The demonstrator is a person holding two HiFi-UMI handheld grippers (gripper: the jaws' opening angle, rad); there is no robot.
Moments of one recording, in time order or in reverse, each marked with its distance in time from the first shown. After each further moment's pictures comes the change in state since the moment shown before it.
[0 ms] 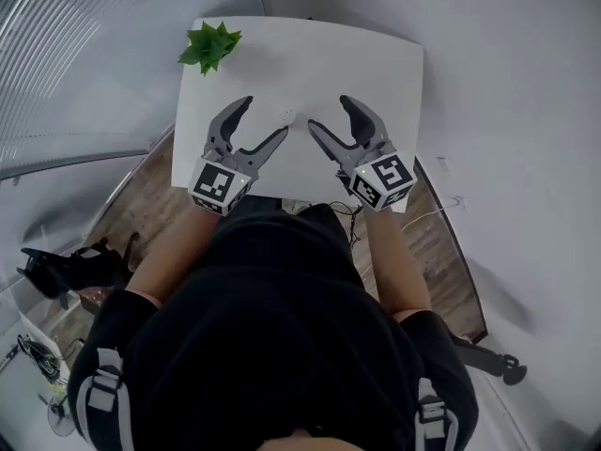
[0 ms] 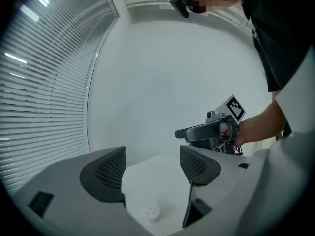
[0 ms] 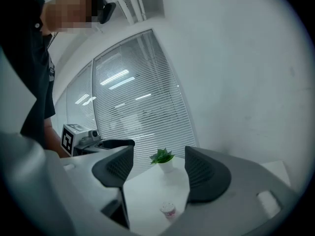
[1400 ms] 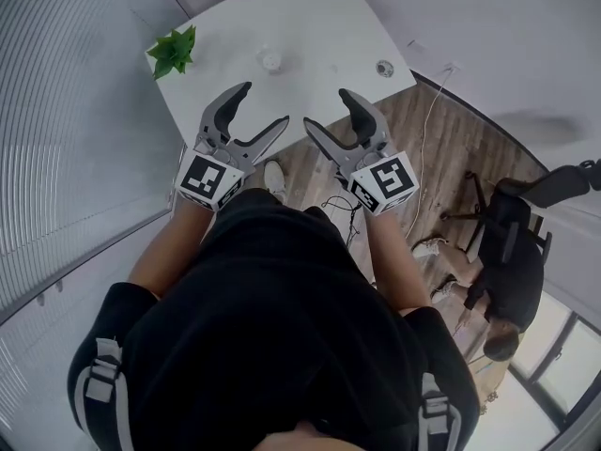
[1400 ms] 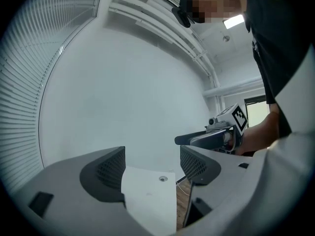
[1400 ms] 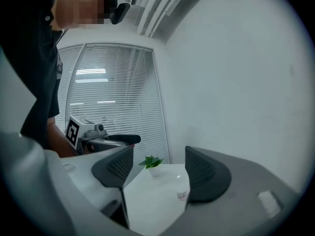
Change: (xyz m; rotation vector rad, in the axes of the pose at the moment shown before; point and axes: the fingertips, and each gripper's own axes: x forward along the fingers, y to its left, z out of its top) left arm -0.164 -0.043 0.023 0.125 -0.093 -0.672; right arm -0.058 0.226 -0.023 -0.093 -0.193 -0.596
